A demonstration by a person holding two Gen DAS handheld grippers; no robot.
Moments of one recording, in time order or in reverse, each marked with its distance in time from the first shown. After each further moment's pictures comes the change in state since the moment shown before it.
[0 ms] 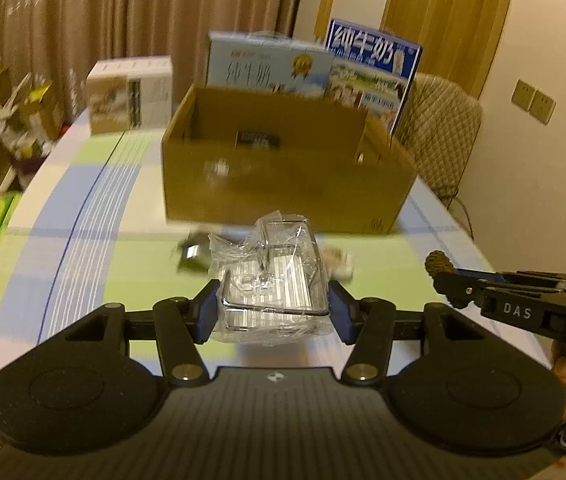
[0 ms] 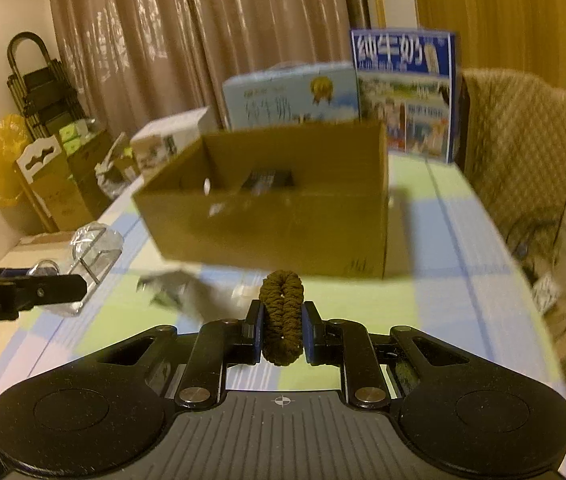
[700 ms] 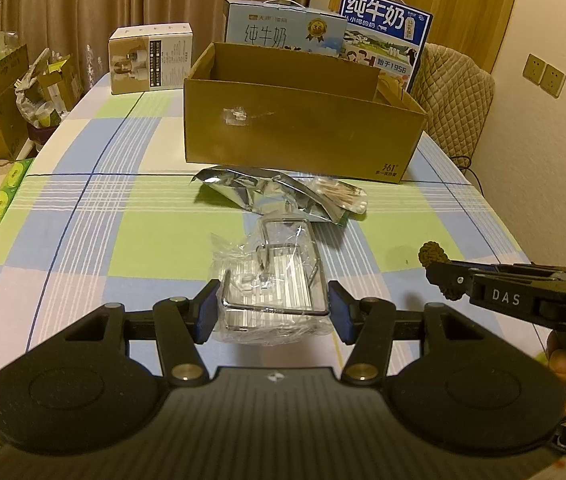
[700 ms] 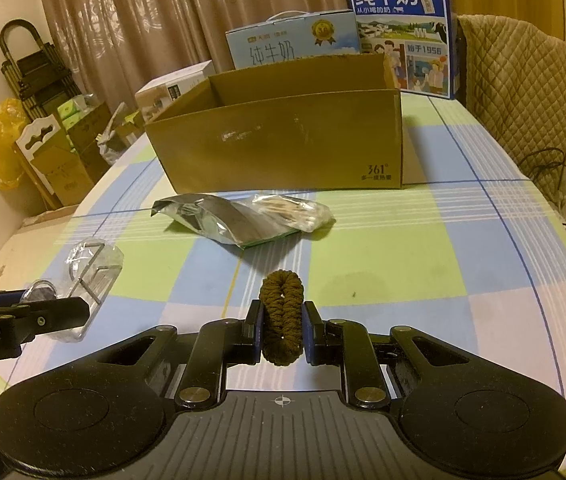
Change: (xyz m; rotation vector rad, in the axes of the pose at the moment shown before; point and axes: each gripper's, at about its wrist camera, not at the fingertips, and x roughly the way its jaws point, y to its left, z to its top) left arm -0.016 -0.001 -0.069 -0.018 0.068 0.055; right arm 0.001 0.023 -0.085 0.067 0.098 0.010
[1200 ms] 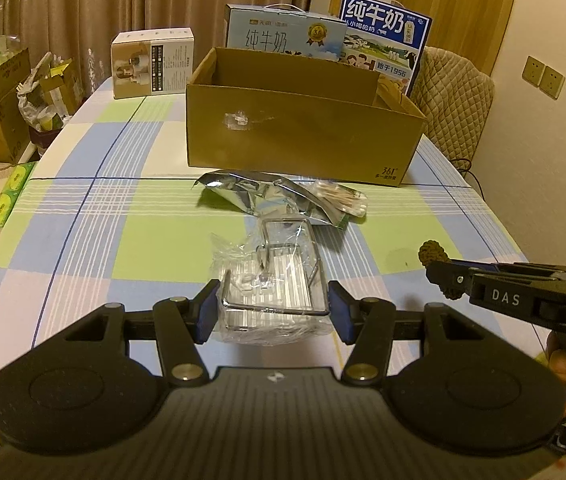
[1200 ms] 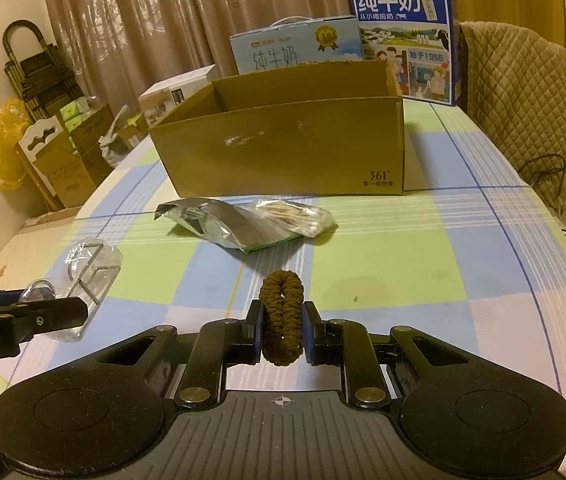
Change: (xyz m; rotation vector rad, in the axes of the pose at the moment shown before) left arm -0.005 0.001 0.001 -0.001 -0.013 0.005; right arm -0.003 0.003 0.000 -0.013 -0.013 0.000
